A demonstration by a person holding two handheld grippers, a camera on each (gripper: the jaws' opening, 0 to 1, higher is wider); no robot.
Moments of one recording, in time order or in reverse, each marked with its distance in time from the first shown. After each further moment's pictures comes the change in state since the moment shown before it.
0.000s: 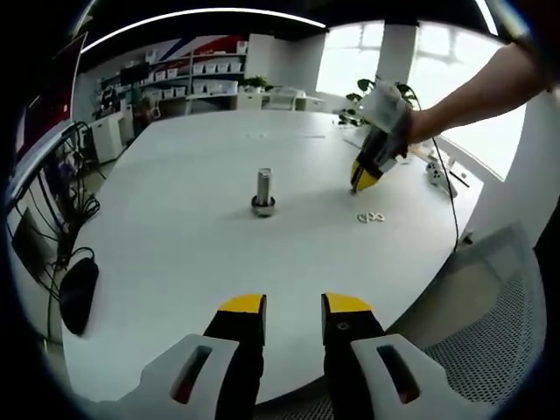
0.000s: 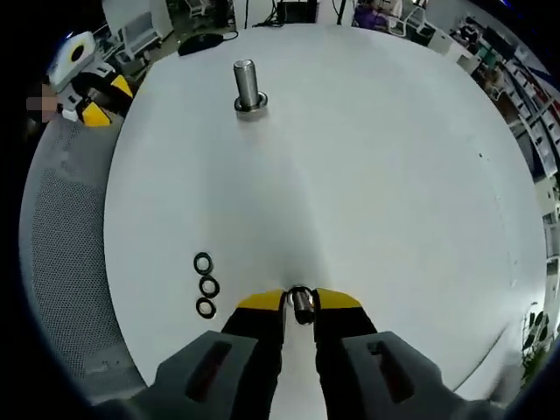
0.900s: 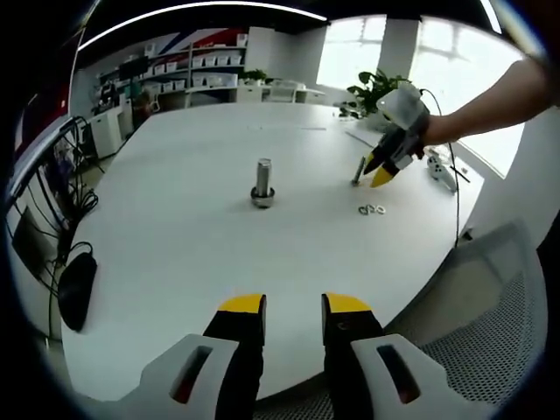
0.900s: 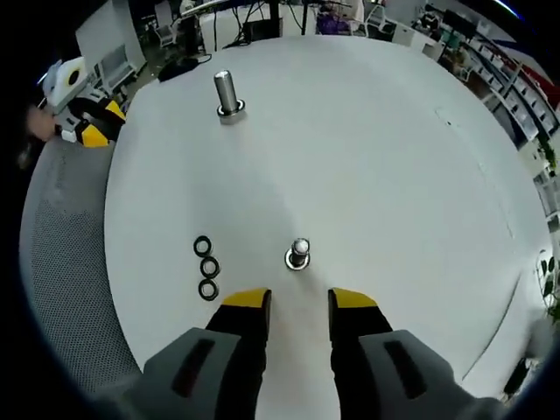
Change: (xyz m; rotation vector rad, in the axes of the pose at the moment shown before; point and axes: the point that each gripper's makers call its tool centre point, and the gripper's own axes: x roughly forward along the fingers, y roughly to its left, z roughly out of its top) left arm 0.002 0.000 -0.006 -0.003 0.035 0.002; right arm -0.014 0.006 -0.037 0.175 -0.098 -0.048
